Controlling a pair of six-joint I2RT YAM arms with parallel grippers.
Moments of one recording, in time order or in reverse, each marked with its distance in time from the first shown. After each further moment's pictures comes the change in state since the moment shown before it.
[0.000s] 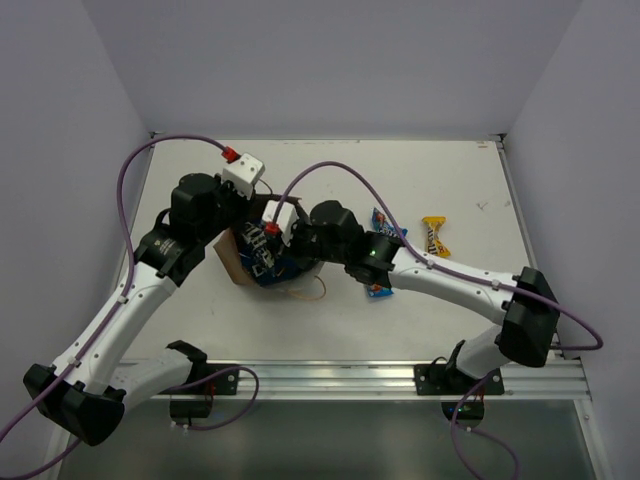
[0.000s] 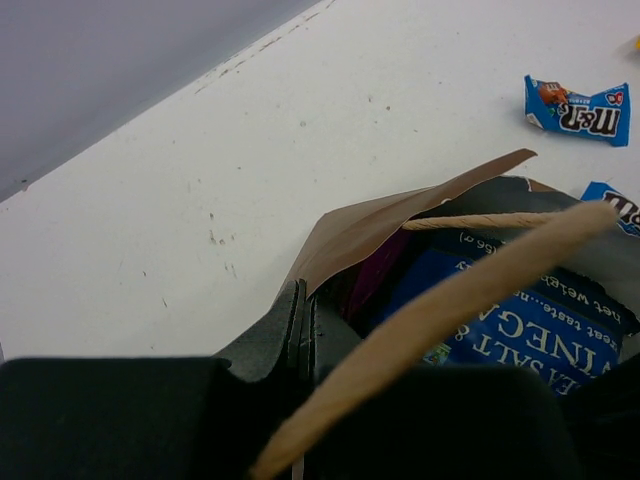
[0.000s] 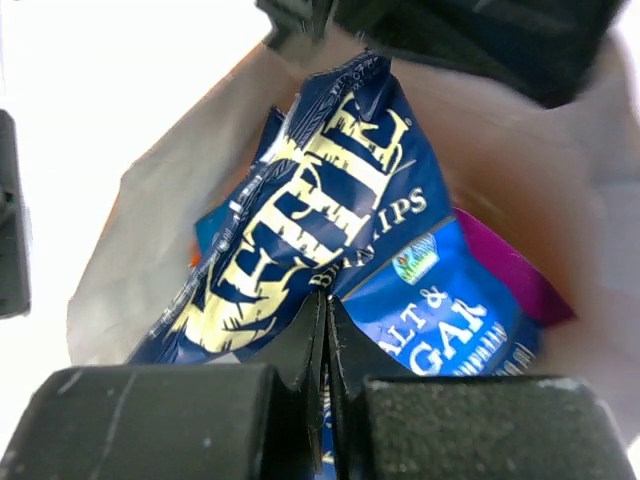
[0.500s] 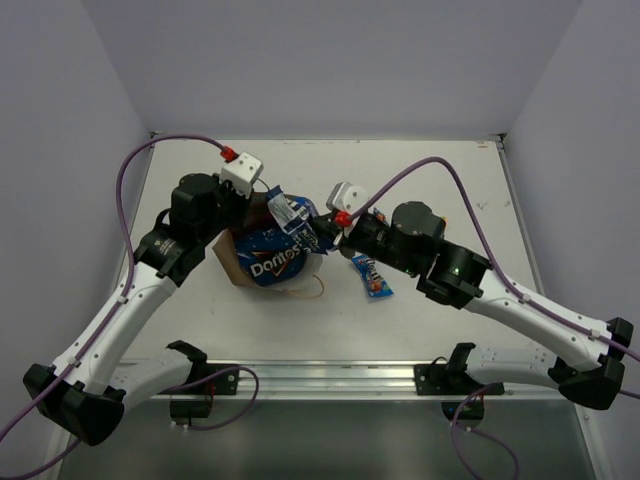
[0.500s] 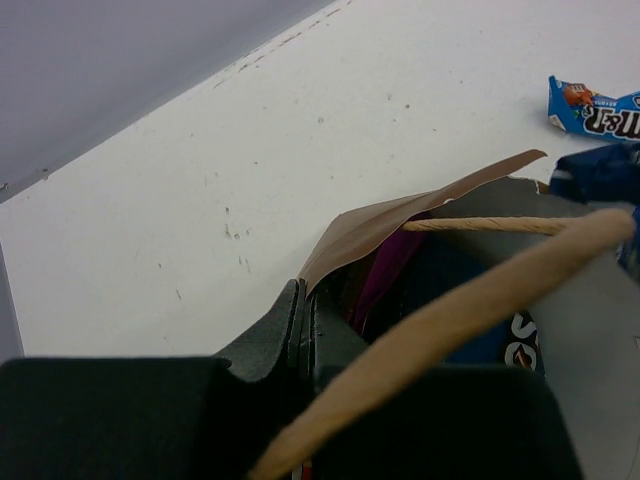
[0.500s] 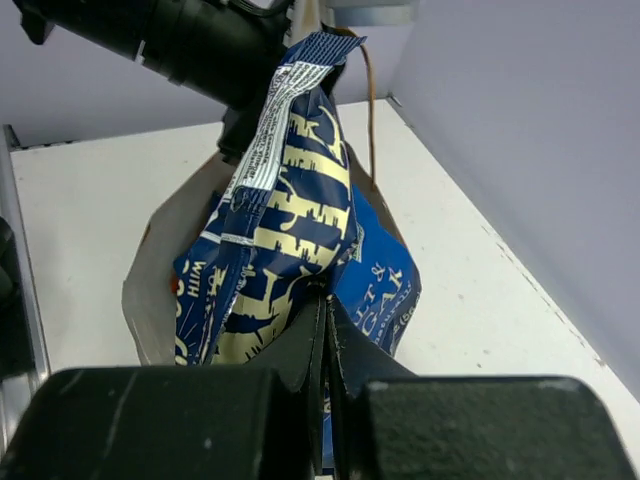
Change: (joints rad) left arm 0.000 -0.001 0.000 0.001 -0.046 0.002; right arm -0.002 -0.412 -0.028 -0.099 0.115 0.002
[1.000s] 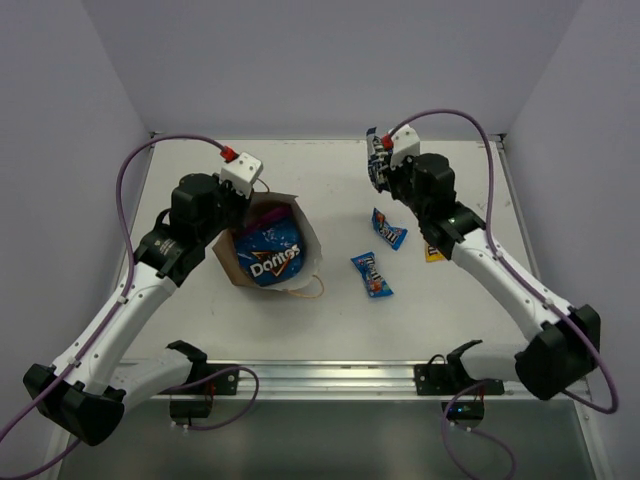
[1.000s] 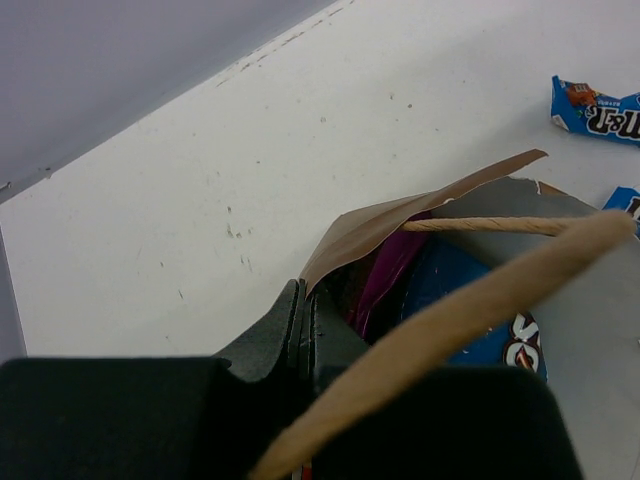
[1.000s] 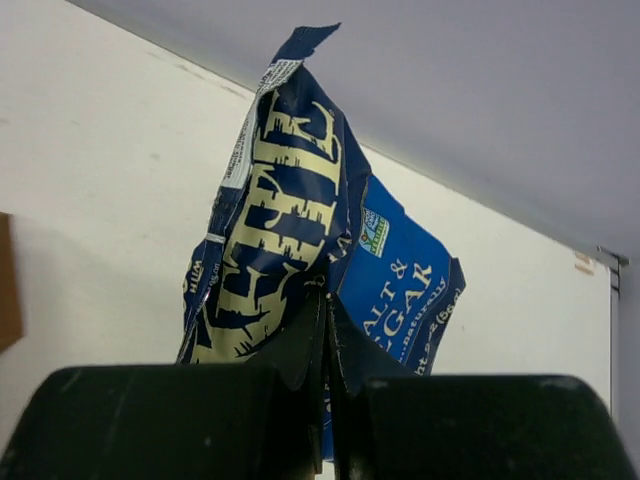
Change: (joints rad) left arm 0.000 0.000 0.000 0.000 -0.010 0.002; right arm -0.502 0.080 -0.077 0.045 0.209 0.031
